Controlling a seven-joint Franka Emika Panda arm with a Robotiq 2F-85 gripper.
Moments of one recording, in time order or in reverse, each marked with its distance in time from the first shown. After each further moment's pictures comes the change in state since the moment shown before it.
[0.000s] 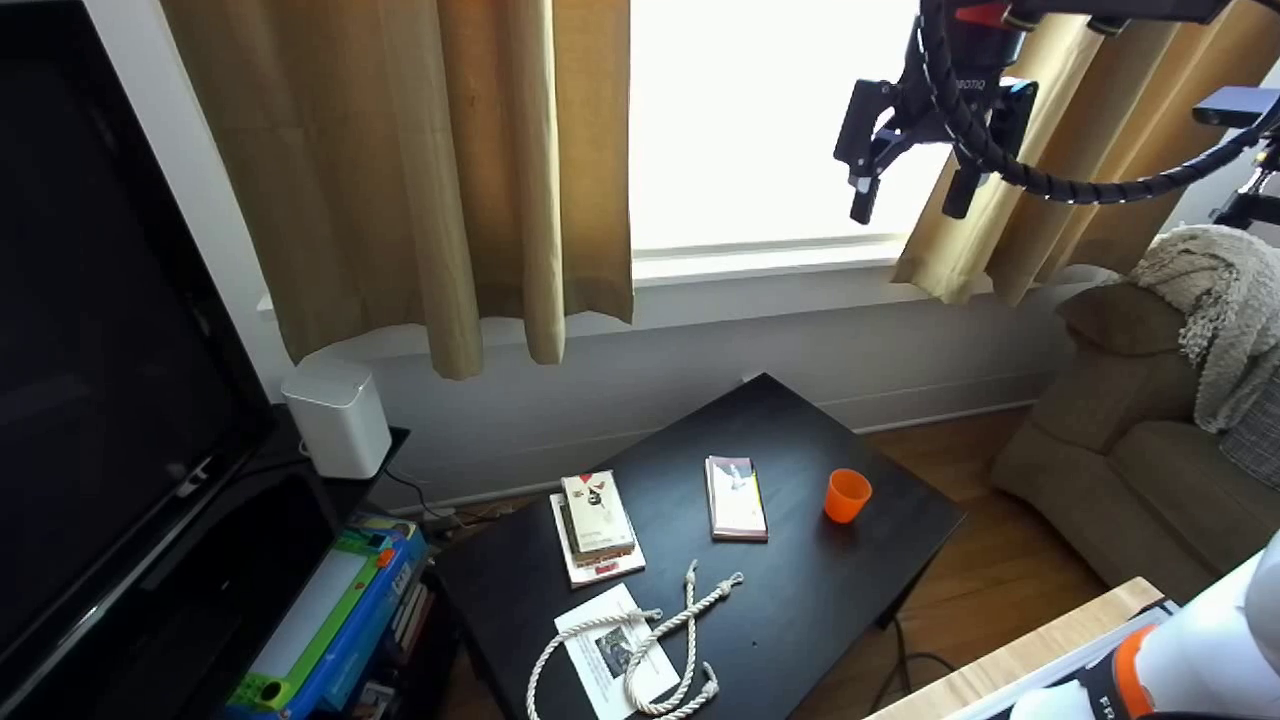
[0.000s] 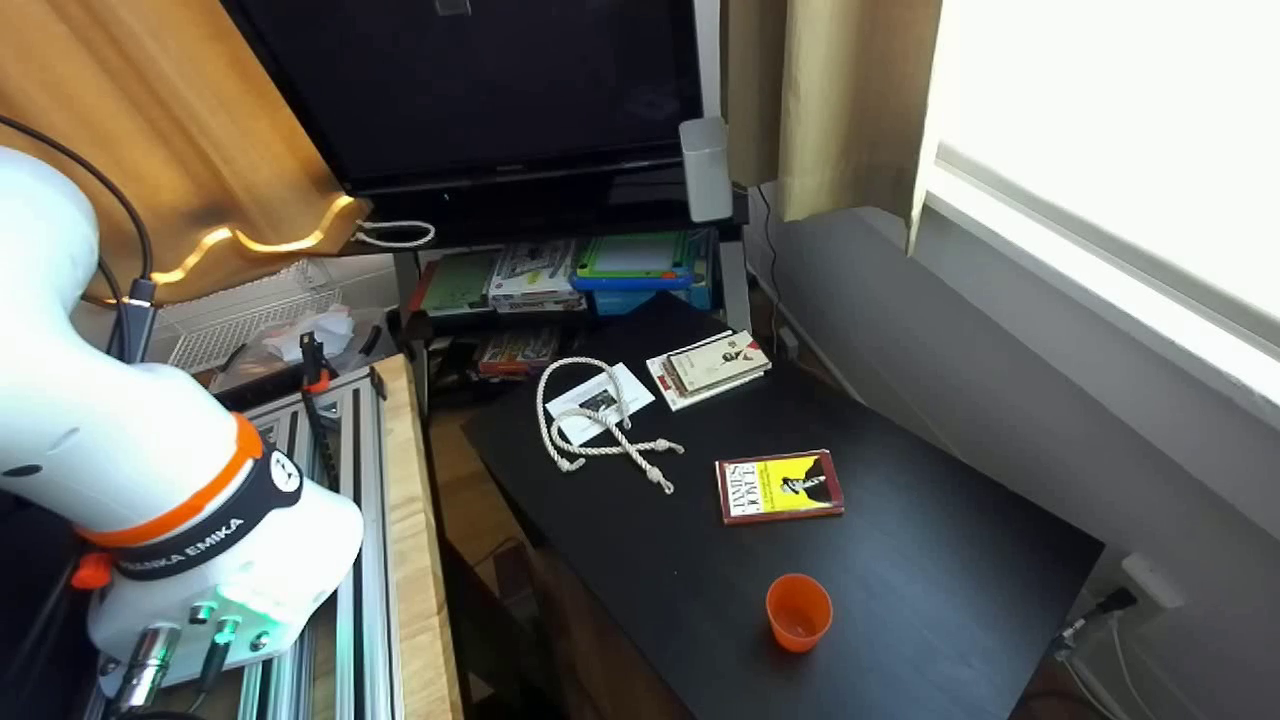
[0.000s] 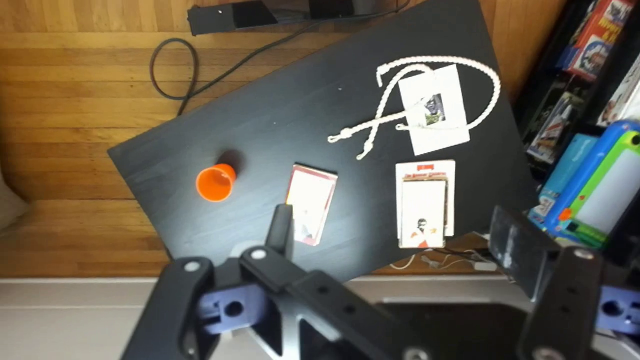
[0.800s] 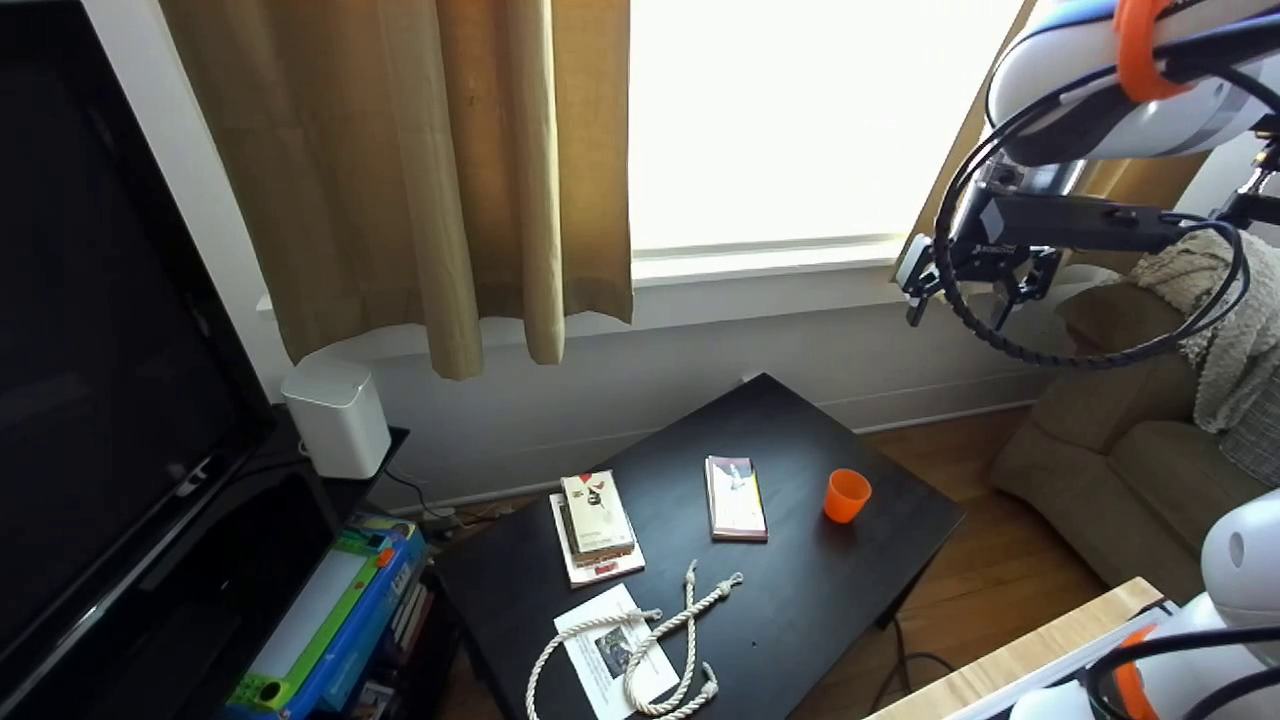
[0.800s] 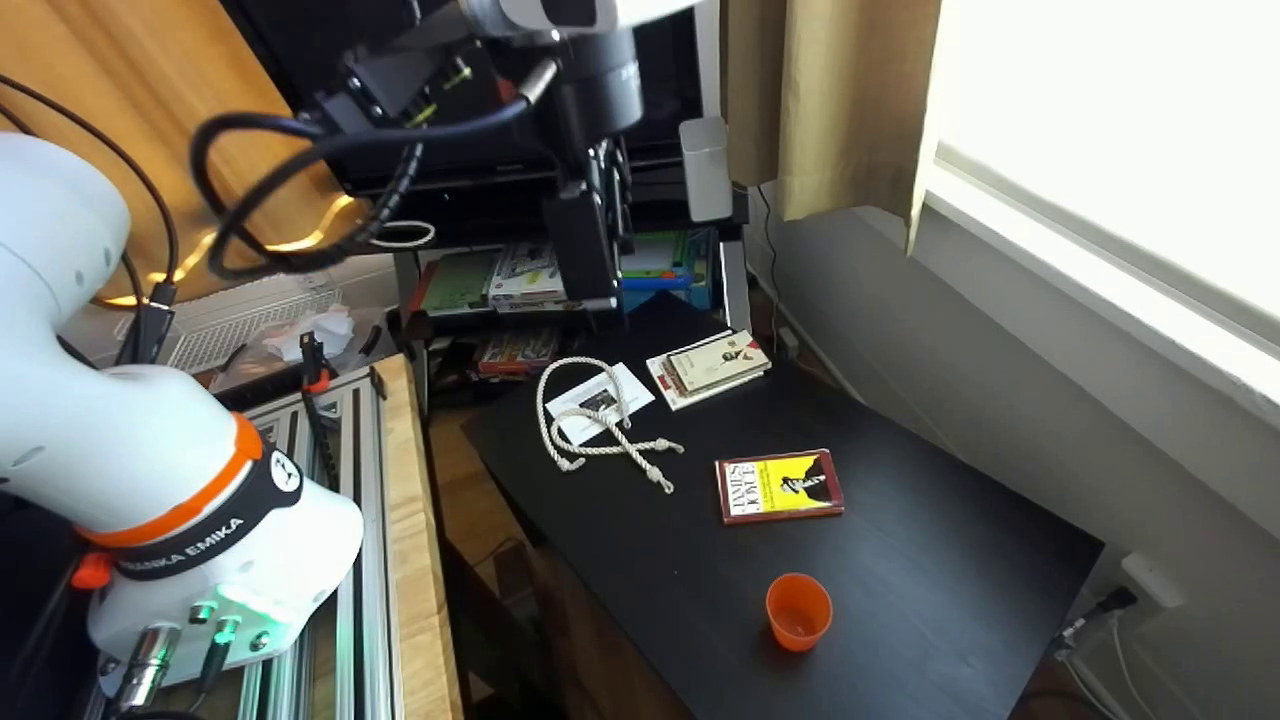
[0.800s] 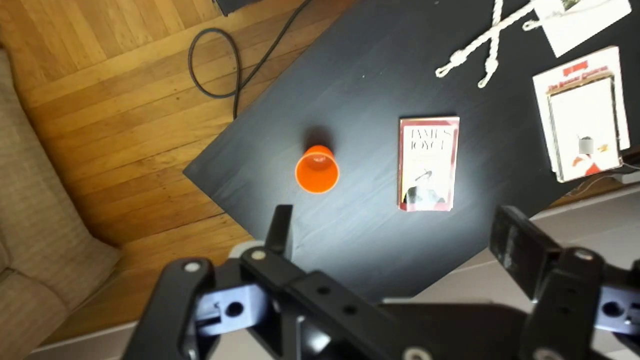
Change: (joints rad) arm -0.234 0.140 -0.162 -0.335 -0.153 0.551 -0.015
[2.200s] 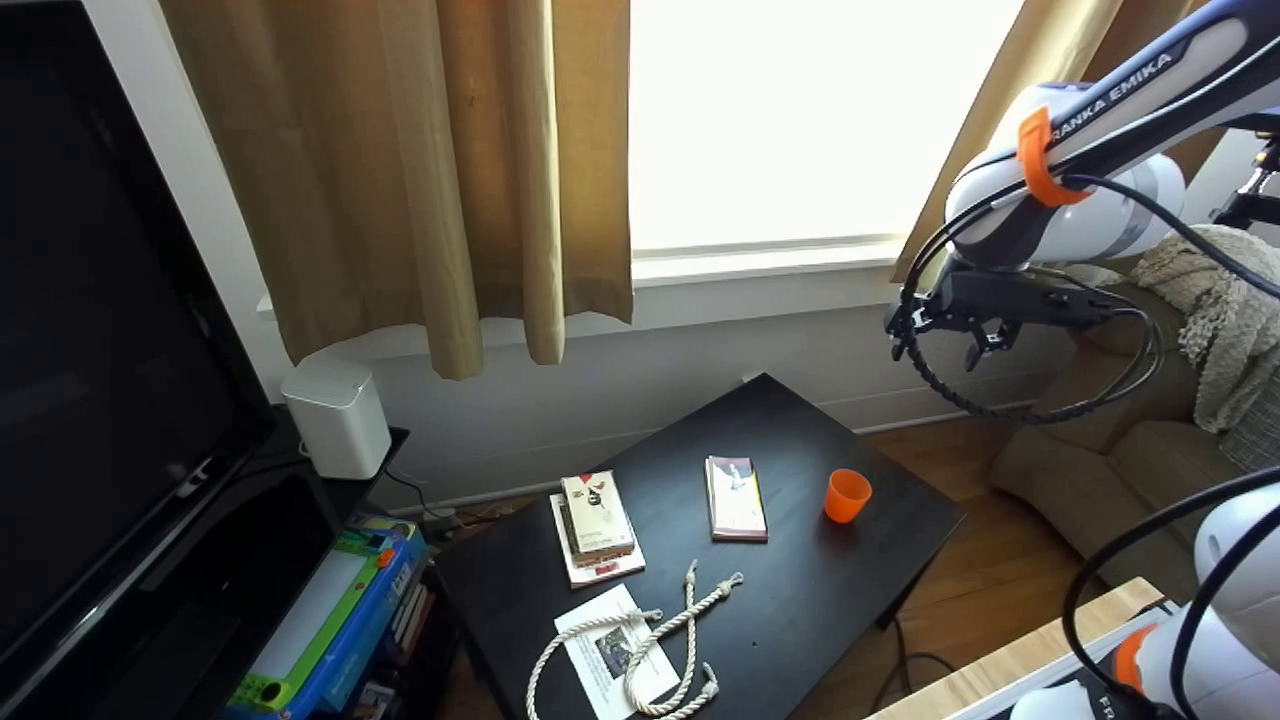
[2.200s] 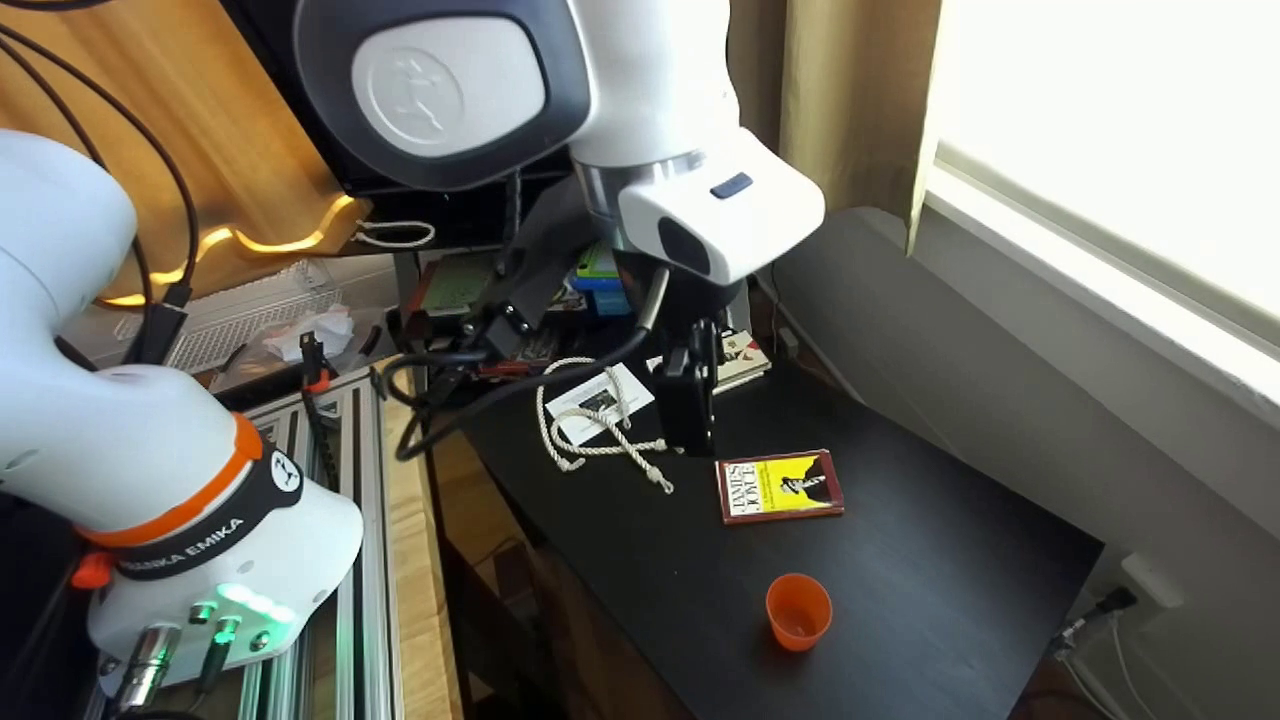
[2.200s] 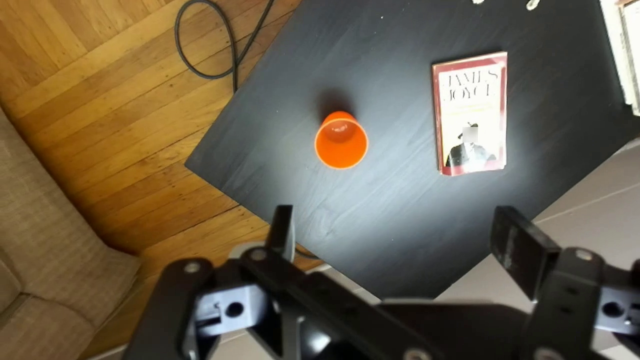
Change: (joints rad) arm -0.048 0.323 -0.064 -0.011 -0.039 0.396 0.073
